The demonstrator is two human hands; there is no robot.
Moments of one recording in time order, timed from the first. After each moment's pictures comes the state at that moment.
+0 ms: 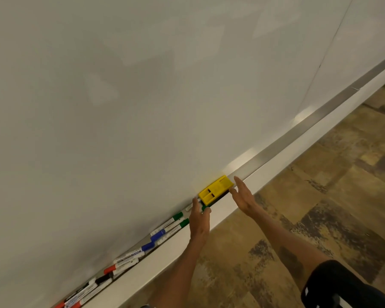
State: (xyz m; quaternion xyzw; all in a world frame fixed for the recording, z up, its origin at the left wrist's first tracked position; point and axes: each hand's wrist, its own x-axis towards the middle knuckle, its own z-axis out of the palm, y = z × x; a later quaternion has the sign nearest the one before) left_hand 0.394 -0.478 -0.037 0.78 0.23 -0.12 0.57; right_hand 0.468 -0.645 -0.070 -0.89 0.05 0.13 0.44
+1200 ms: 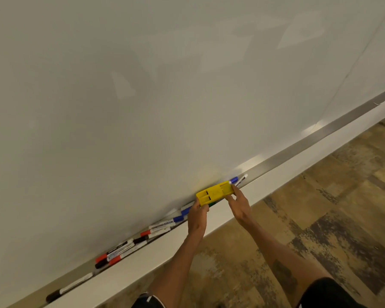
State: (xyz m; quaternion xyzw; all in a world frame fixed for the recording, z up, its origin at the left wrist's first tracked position) left_hand 0.312 -0.381 -0.005 0.76 0.25 -0.09 0.60; right_hand 0.369 -0.522 -0.038 -0.84 0.10 0.11 0.52
